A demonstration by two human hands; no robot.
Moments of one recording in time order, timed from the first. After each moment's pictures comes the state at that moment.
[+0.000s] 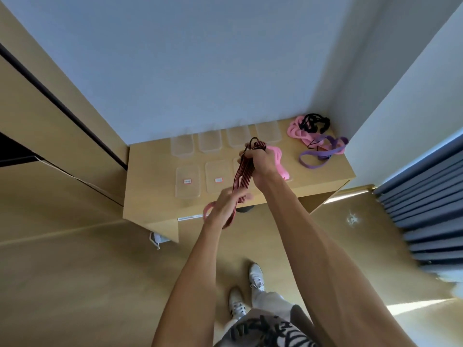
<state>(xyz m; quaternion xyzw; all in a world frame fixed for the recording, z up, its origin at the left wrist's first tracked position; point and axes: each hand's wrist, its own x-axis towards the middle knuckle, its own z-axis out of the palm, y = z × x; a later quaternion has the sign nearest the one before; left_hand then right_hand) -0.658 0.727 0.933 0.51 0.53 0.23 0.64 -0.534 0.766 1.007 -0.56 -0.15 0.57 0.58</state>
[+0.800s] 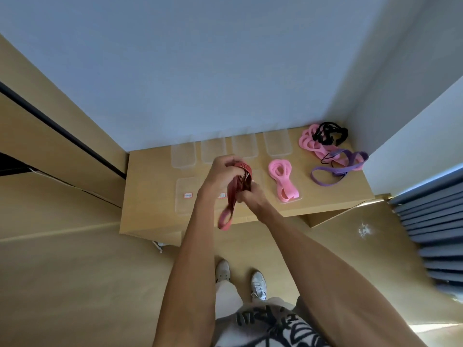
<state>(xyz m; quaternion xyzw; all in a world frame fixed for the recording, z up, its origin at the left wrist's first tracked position) -0.630 0.883 0.971 0.55 0.56 0.26 0.56 -0.525 0.814 0.924 -0.61 -0.39 0.57 0.39</state>
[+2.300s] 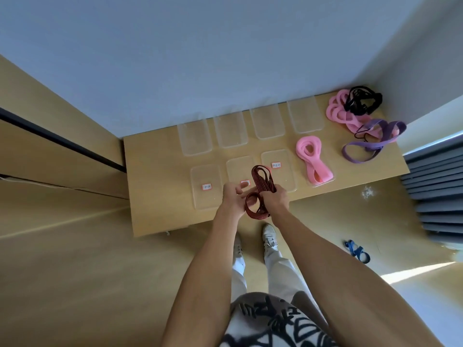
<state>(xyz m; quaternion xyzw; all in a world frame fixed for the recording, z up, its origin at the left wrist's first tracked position) -0.709 0.907 0.819 0.00 0.60 0.24 0.76 -0.603 0.858 0.819 -0.84 -0.14 0.45 0.27</state>
